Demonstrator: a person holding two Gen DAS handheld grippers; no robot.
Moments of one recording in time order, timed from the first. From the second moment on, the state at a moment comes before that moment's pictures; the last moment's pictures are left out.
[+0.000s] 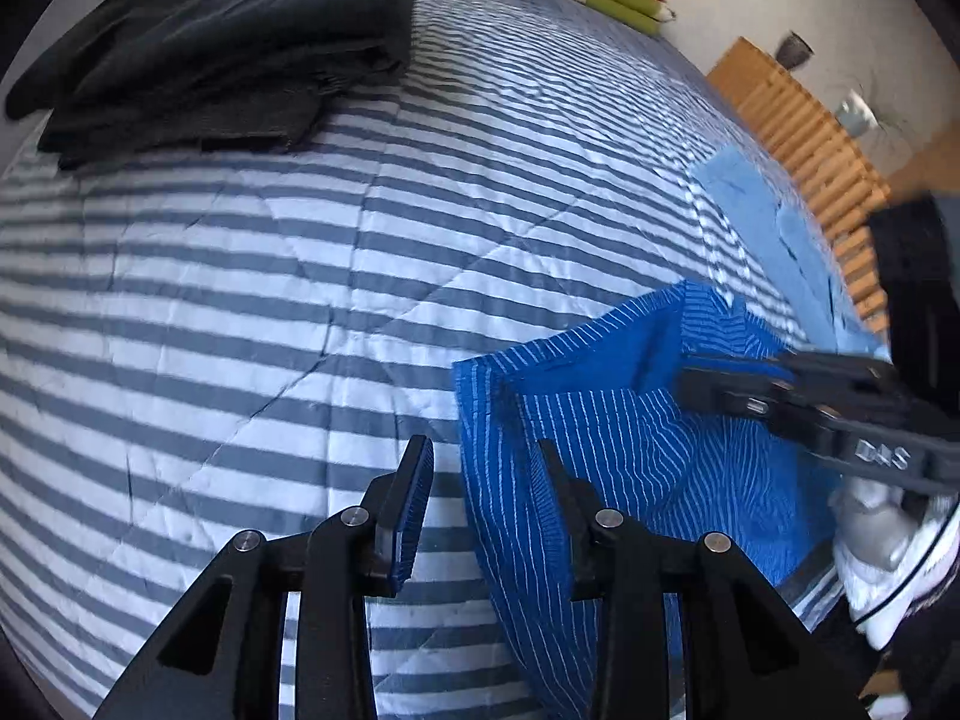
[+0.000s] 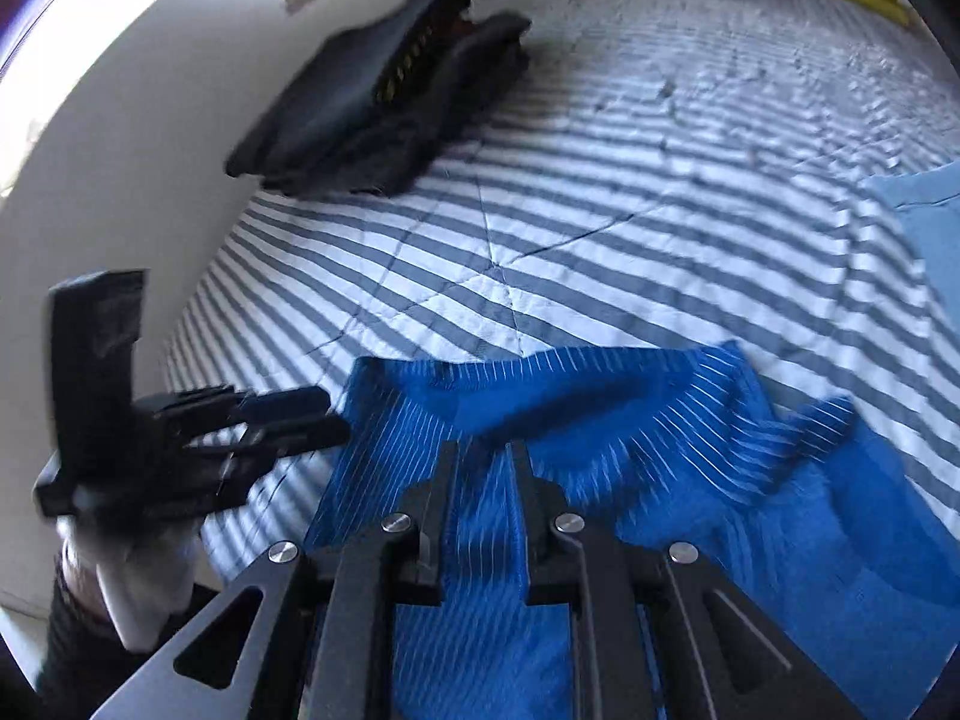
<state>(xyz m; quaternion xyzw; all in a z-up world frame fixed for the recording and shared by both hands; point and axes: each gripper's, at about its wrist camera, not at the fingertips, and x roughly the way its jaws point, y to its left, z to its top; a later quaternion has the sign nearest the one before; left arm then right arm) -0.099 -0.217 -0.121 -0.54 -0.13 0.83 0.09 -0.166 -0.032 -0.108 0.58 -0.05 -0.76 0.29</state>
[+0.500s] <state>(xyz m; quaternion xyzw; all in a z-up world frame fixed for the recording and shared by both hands) -0.100 -0.222 -0.131 -0.54 -0.13 0.83 0.09 -0.194 0.001 -0.108 0.59 -0.03 -0.77 0.24</state>
